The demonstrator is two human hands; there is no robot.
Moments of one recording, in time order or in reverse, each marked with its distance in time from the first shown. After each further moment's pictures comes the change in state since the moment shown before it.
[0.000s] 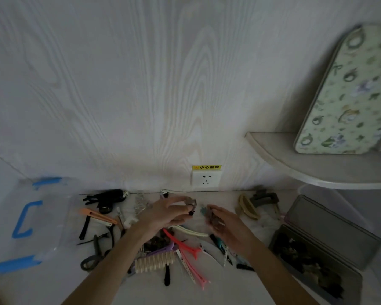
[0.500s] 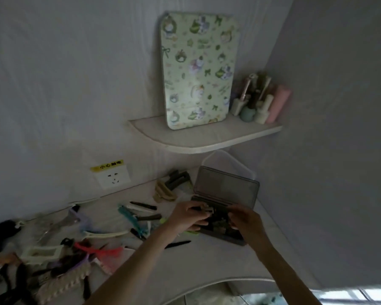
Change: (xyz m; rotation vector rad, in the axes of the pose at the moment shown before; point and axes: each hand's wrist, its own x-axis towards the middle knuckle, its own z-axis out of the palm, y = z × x) left_hand 0.028 -0.023 0.239 0.242 -0.359 -0.039; right_hand -0.134 -0.016 -0.200 -0.592 0.664 -0.446
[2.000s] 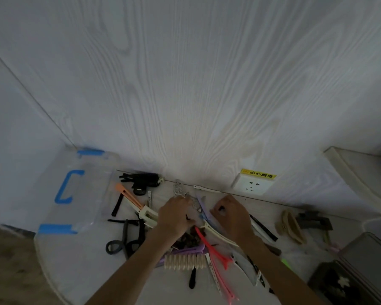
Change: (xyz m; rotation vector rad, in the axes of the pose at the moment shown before) left_hand -0.103 -0.102 -0.252 0.883 0.772 -0.078; right_hand 0.028 -0.071 0.329 -0.785 -0.500 -0.748
